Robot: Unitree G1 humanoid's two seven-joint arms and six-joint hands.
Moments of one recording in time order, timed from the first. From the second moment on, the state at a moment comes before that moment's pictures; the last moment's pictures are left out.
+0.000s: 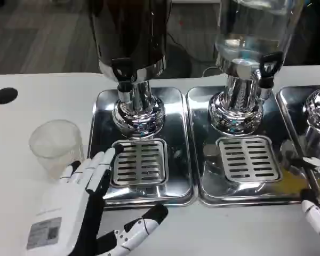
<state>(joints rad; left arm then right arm) 0.63 0.23 -0.18 -0.51 0.92 -0.10 0.19 0.46 -0.45 -0.15 -0.08 -0.33 -0.49 0.03</state>
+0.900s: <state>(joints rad) 0.63 0.22 -0.17 -0.50 0.91 -0.10 0.20 0.46 -0.47 -0.15 -0.05 -0.32 -0.51 0.03</state>
